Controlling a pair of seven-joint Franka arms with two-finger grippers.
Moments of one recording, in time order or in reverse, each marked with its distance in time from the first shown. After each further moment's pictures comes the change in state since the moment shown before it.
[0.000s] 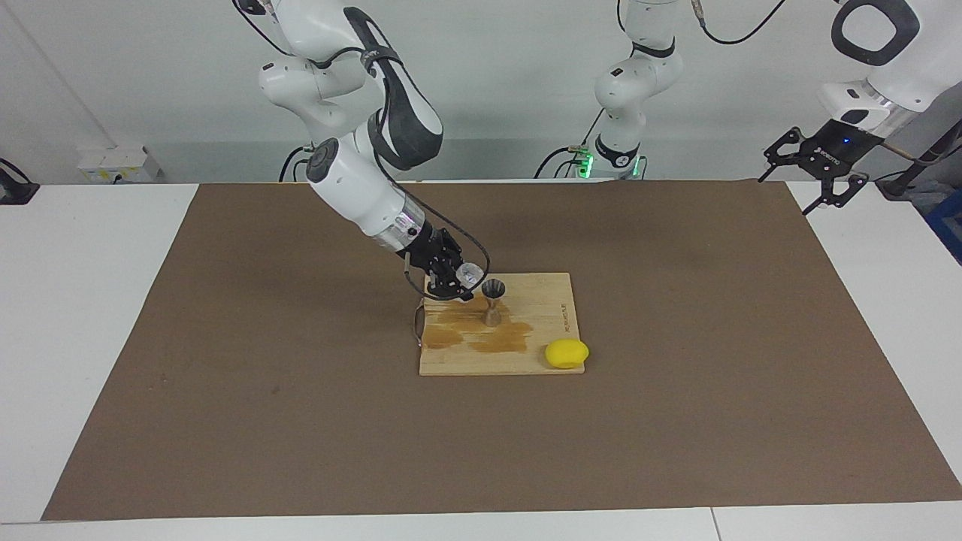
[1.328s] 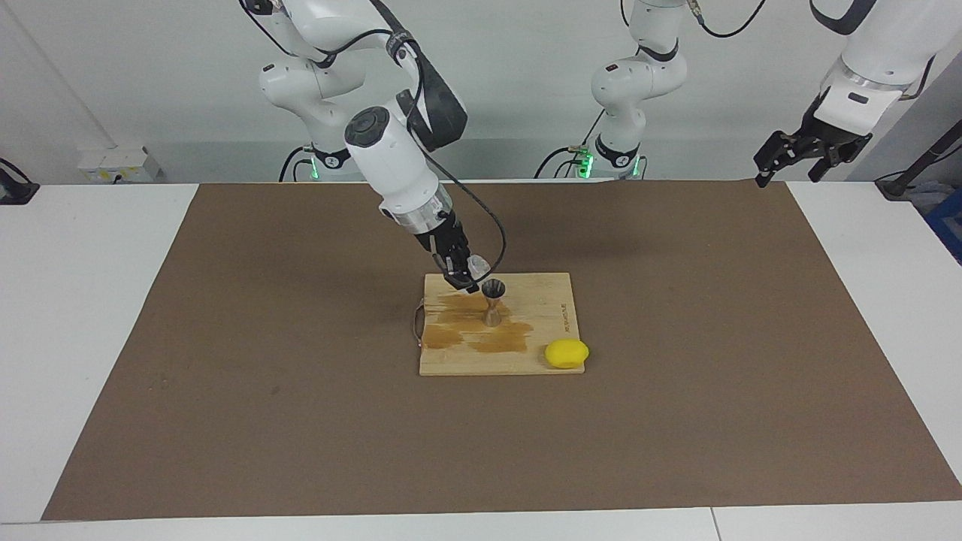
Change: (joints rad) left arm -0.207 0.097 -0.008 0.283 0.237 -0.150 -1.047; right arm 0.055 0.002 -0.001 0.072 -0.316 -0.050 0.225
